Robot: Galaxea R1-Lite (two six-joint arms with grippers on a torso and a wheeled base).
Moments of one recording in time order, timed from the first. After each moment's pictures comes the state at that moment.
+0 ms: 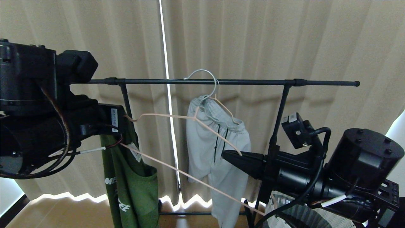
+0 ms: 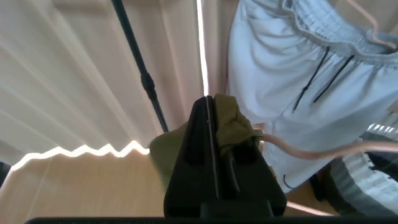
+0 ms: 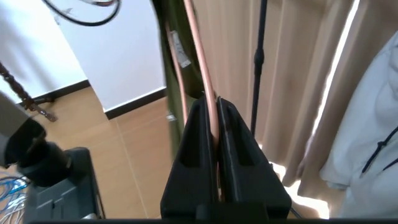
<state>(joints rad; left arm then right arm) -0.52 1.40 -0.97 -0.10 0.45 -0.04 0.73 1.70 -0.49 -1.16 0.30 0.25</state>
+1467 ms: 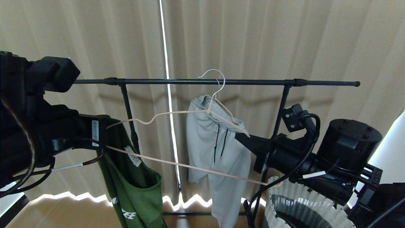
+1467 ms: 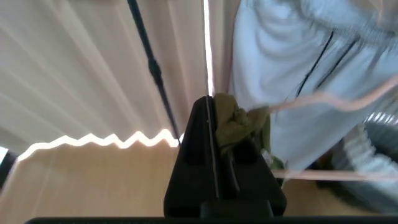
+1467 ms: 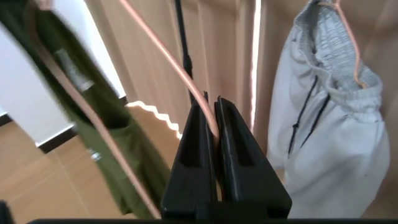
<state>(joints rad) -0.52 1.30 -0.92 0.03 0.45 -0.05 0.63 1.76 -0.55 -1.13 0.10 0.24</state>
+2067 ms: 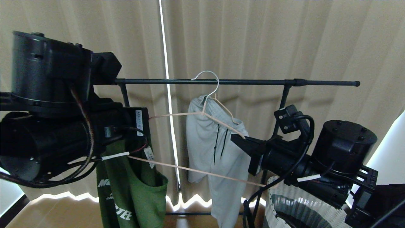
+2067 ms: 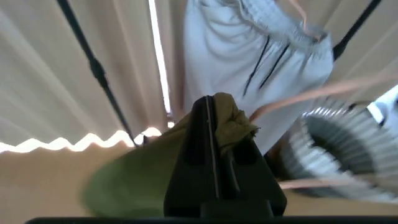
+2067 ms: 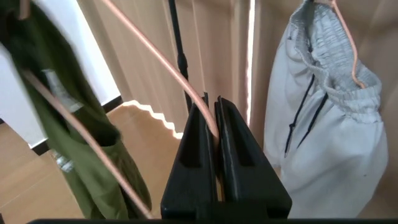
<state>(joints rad) -0.67 1.47 -1.07 0.02 0.48 -0.24 0.70 1.76 -0.57 -1.11 0.05 0.24</state>
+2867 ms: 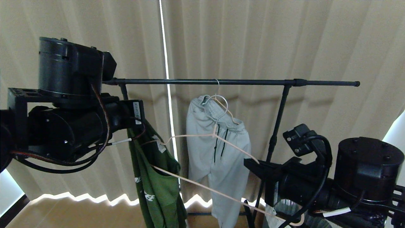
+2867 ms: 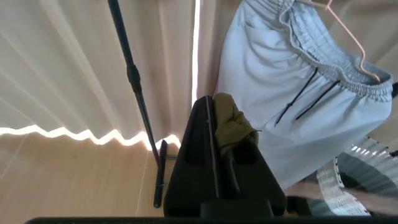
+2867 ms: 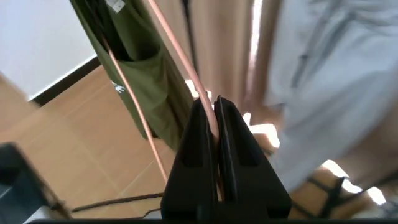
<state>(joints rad) -0.59 1.53 -1.08 -0.05 0.58 -0.23 0.78 1.59 -0.49 -0.81 -0.12 0.26</state>
